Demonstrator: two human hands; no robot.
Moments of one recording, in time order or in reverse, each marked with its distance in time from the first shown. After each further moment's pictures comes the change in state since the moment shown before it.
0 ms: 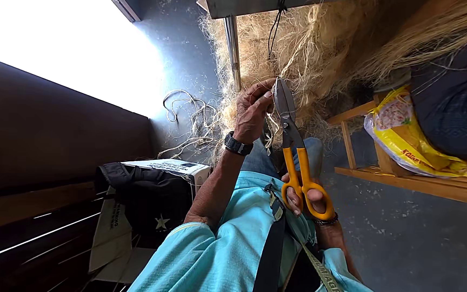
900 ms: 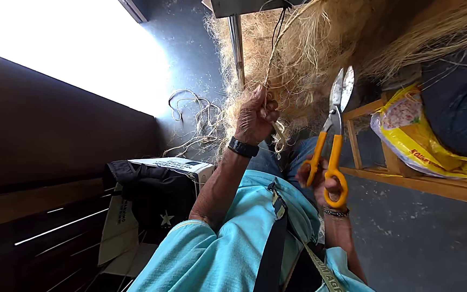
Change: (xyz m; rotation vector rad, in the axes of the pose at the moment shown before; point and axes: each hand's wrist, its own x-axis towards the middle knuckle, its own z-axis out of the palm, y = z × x) left_hand -0.008 0.004 0.004 -0.556 0.128 -0.325; right_hand -0.002 -0.005 -0.037 -0.321 0.326 -0.168
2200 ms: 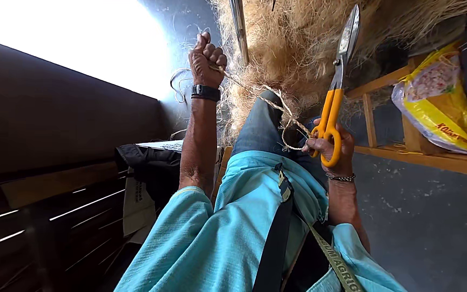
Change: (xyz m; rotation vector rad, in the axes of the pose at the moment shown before) left_hand 0.072 0.114 -0.081 0.155 0.268 0.294; right_hand 0.031 -0.008 0.021 -0.272 0.277 -0.015
